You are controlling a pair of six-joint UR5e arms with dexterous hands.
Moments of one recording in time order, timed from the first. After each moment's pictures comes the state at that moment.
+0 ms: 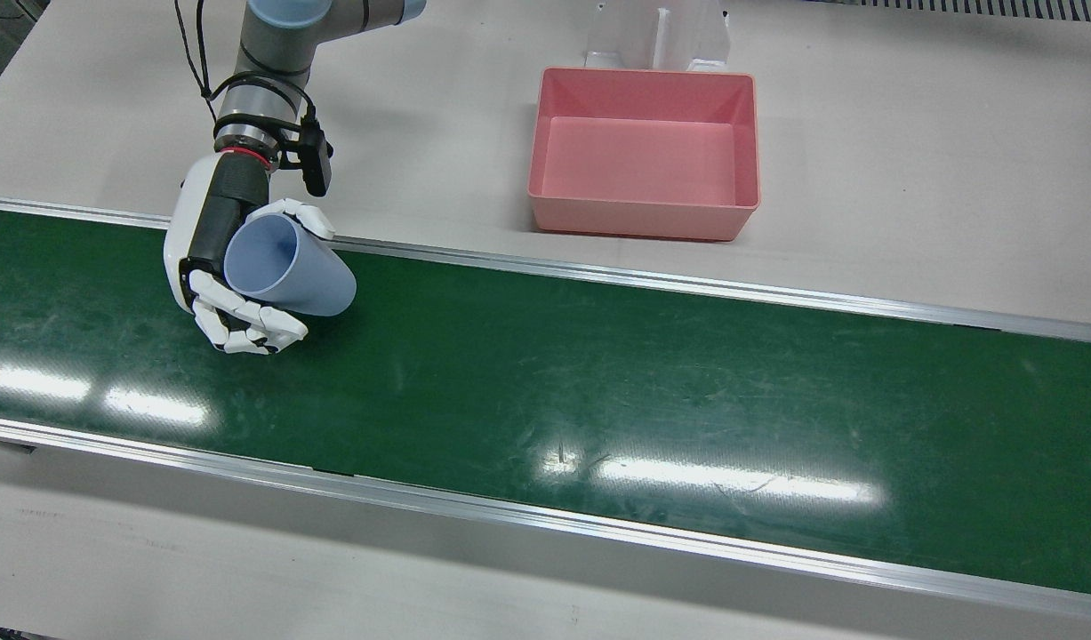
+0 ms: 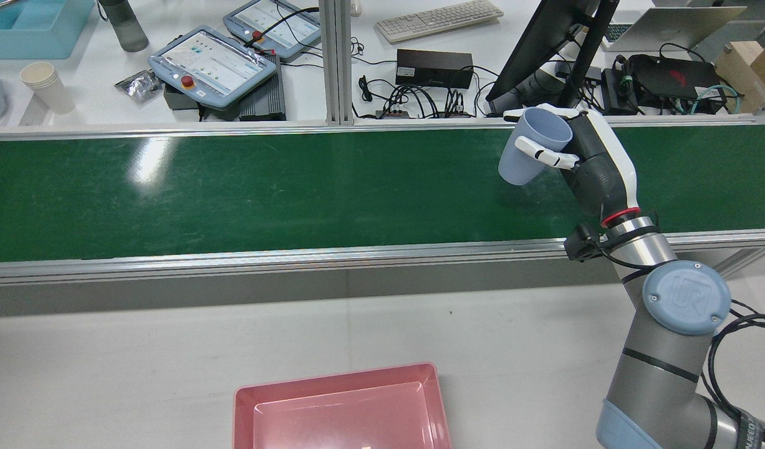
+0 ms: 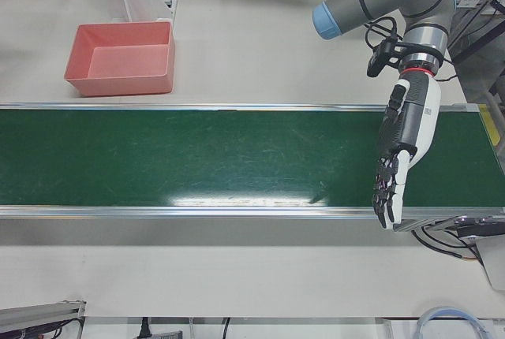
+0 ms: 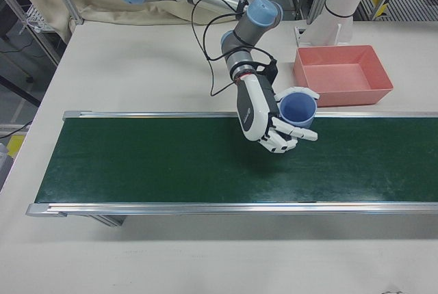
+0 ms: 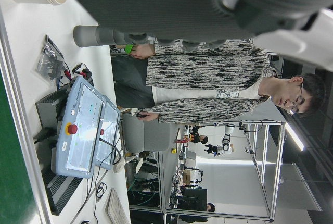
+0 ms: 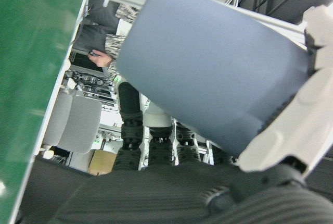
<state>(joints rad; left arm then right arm) -1.45 -1.72 -1.75 0.21 1.79 0.01 0.66 -1.33 2.02 -3.49 -0.72 -0.46</state>
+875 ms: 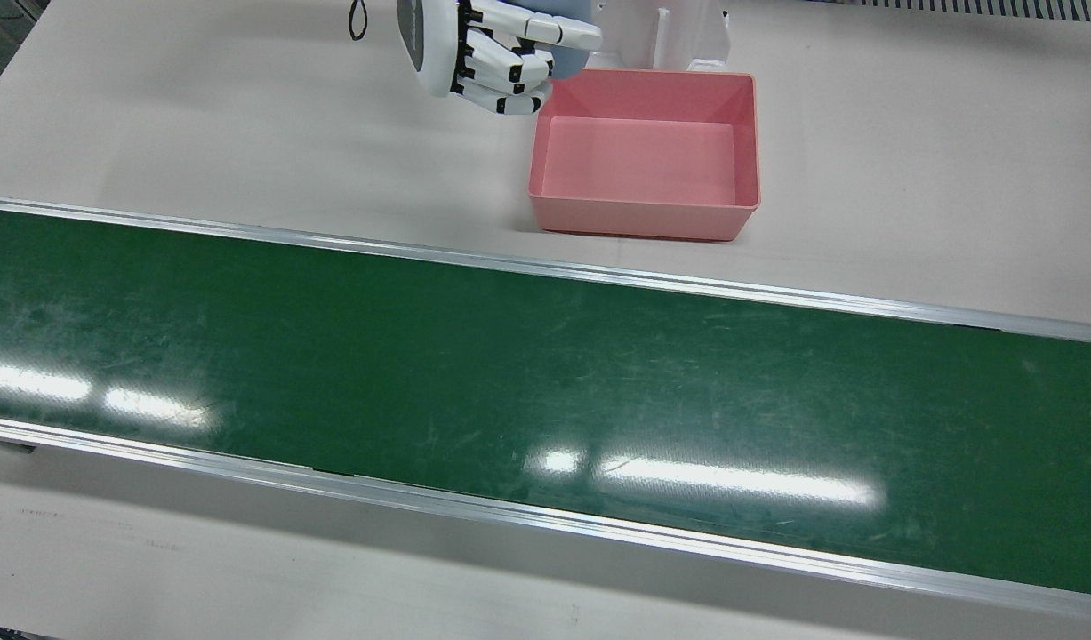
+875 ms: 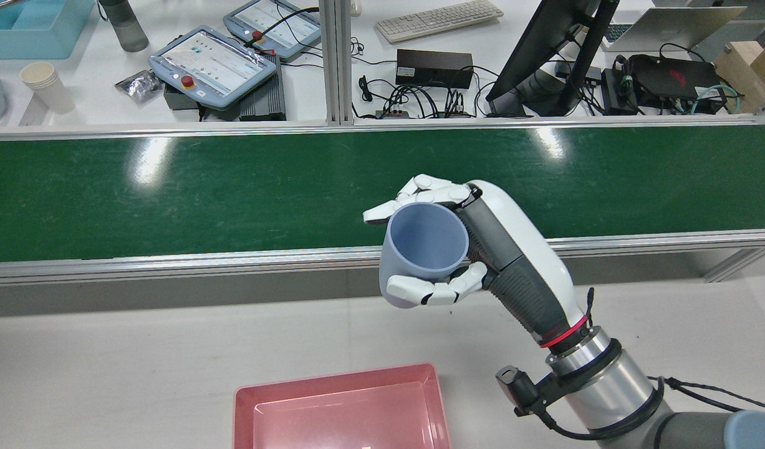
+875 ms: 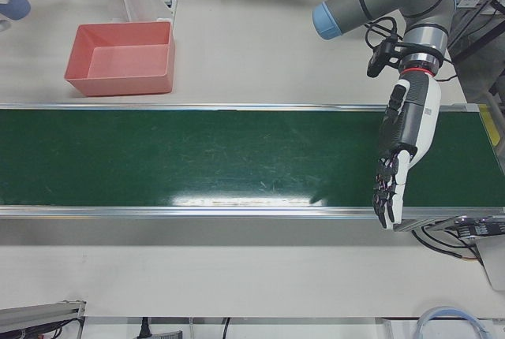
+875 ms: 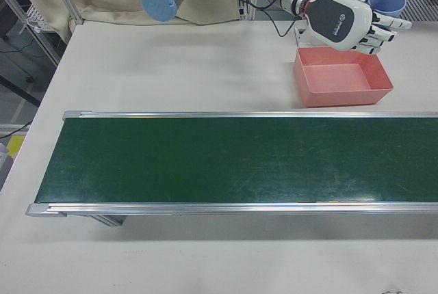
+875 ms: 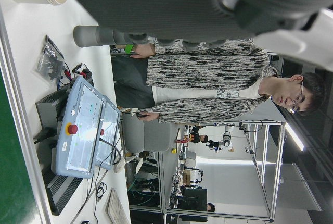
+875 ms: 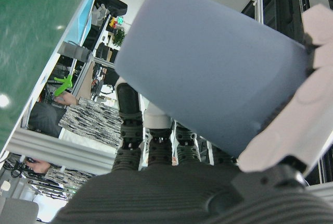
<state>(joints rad) -1.45 -1.72 -1.75 0.21 1.79 0.01 0.23 -1.29 2.47 -3.42 -0.69 -1.08</state>
